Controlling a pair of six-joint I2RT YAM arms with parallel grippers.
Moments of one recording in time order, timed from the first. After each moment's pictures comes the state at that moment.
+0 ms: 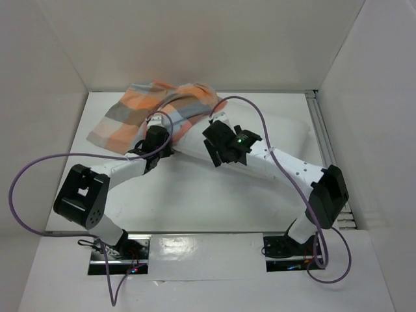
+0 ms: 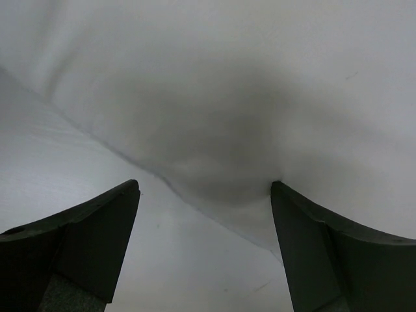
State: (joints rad) left arm -0.39 1.57 0.84 0.09 -0.25 -0.50; right arm 0.85 1.57 1.37 -0.82 0.53 0.29
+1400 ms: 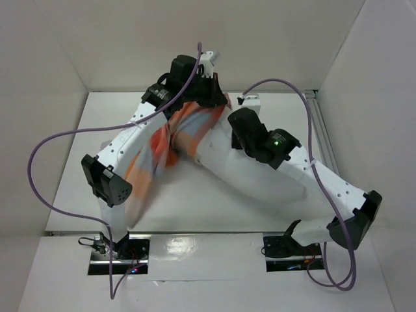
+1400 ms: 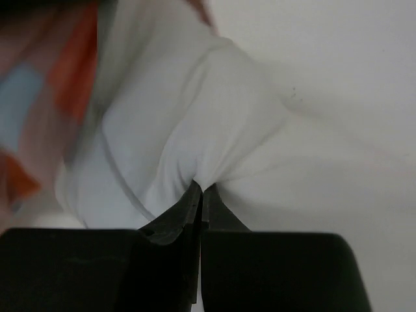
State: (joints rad) left arm -0.59 1.87 2.10 -0.65 0.30 -0.37; right arm 0.75 1.35 1.43 -0.73 0.53 0.48
